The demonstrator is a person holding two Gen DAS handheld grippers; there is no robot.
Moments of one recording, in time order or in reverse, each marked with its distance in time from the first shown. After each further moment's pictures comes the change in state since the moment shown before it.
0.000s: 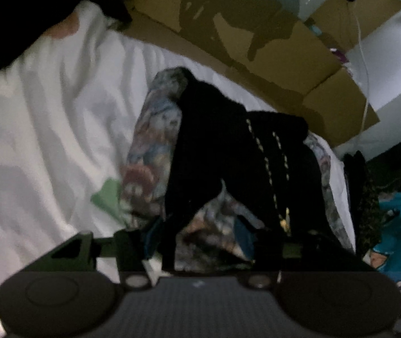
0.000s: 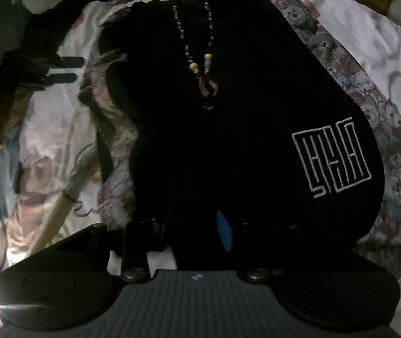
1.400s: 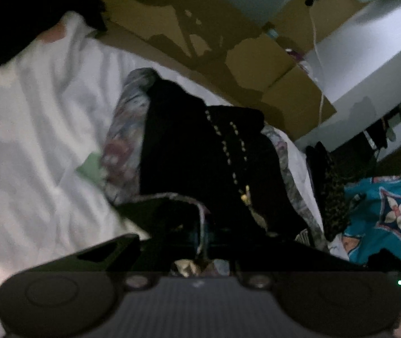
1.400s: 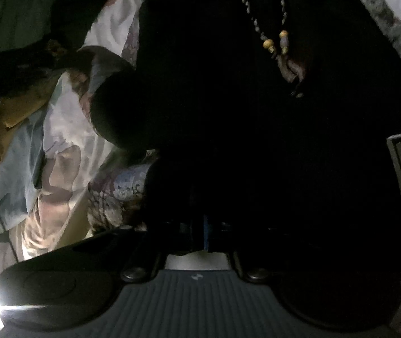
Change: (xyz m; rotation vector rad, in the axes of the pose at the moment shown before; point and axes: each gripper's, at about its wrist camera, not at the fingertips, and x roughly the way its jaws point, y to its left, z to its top) left arm -0.036 -0.010 -0.033 0.073 -0.050 -0.142; right arm 0.061 0.049 0.009 -0.052 0.039 0.124
